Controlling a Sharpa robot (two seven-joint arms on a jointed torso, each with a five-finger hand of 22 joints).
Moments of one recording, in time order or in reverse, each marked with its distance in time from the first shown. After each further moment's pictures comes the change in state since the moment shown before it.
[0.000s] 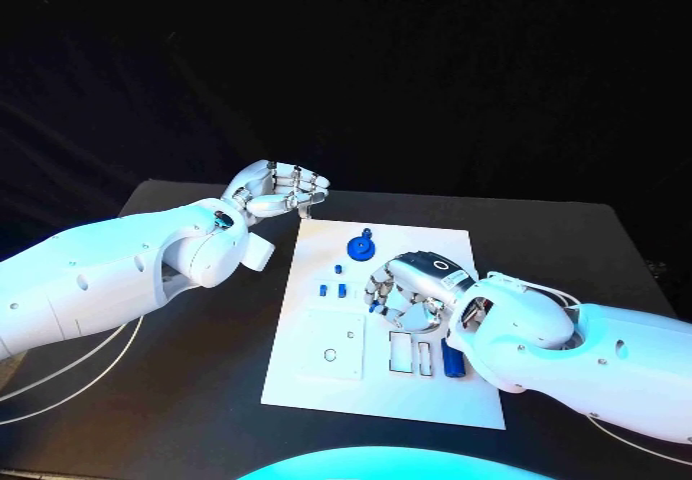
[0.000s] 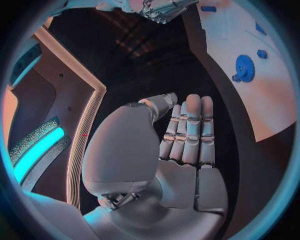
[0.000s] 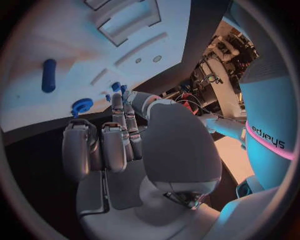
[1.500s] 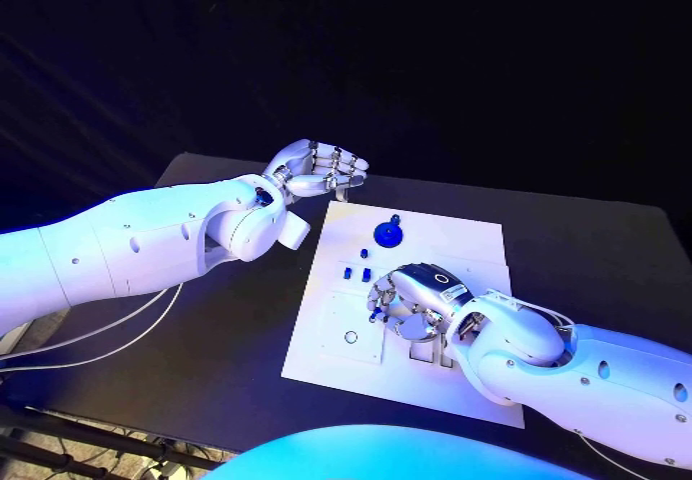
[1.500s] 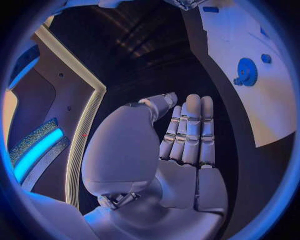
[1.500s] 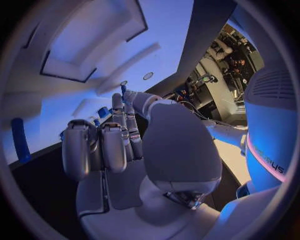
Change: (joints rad) left arm 0.000 0.020 -0.002 -0.002 0.004 -0.008 -0.003; left_hand 0.000 0.000 -0.008 -0.003 0.000 -0.027 0.005 -0.006 0.000 -0.022 0.007 0.000 -0.001 -0.004 0.004 0.000 -0.001 0.000 -0.003 0.003 -0.008 -0.004; right arm -0.084 0.113 -0.009 -0.096 -0.025 -0.024 0.016; right_hand -0.012 -0.001 0.000 -0.006 0.005 -0.004 -0.004 0.000 0.004 0.013 -0.004 -0.006 -0.002 0.000 0.000 0.000 -0.003 0.002 0.000 0.000 0.000 0.000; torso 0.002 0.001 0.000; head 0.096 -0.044
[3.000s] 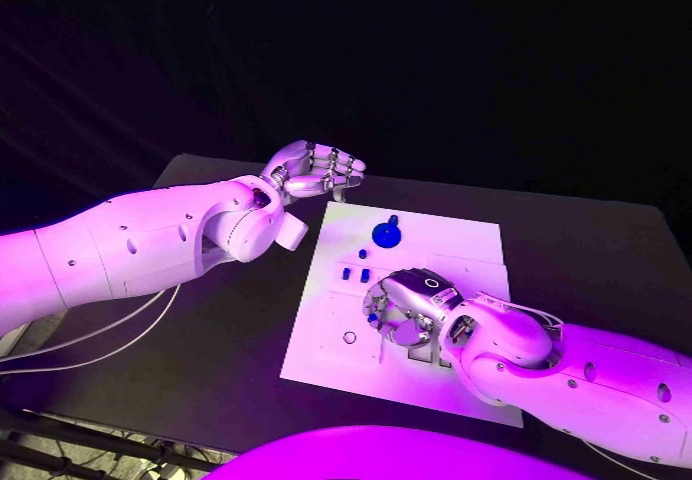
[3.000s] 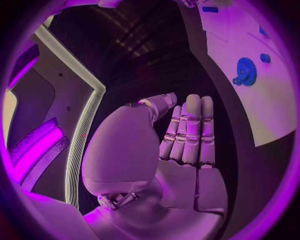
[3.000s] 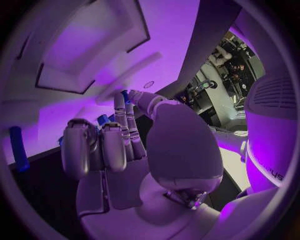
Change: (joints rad) left arm 0.000 -0.001 0.000 -0.002 0.000 0.000 -0.005; left_hand -0.004 0.004 -0.006 0.000 0.000 0.000 0.000 0.000 0.000 -0.003 0.004 0.005 -0.001 0.000 0.000 0.000 0.000 0.000 0.000 0.000 -0.004 -0.002; right arm -0.006 0.025 -0.009 -0.020 -0.043 0.040 -0.016; right_hand -0.090 -0.045 -0.031 0.011 0.026 -0.036 0.025 -0.035 -0.001 -0.014 0.001 -0.054 -0.002 0.003 0.004 0.000 -0.009 0.001 0.000 0.008 -0.019 0.000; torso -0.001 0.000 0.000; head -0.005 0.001
